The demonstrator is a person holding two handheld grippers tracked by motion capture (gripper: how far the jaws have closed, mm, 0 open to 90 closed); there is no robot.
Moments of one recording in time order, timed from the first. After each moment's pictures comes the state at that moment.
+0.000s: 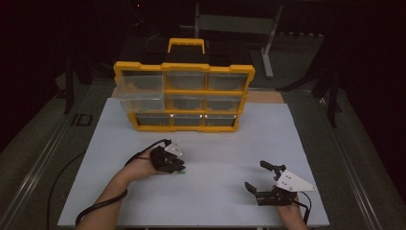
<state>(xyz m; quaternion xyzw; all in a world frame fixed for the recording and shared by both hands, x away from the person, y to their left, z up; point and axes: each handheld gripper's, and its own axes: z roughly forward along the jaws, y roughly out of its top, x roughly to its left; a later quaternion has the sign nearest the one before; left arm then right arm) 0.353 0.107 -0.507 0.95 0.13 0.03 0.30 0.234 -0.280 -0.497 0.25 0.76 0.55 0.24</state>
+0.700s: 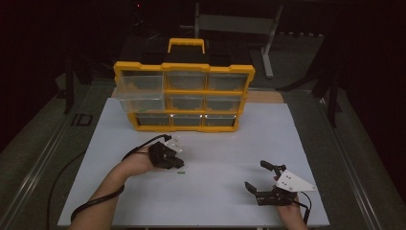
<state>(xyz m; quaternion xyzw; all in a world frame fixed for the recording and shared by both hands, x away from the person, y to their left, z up) 0.351 0.109 -0.473 0.95 0.11 0.00 0.29 0.234 -0.280 -0.497 0.25 0.76 0.55 0.25</state>
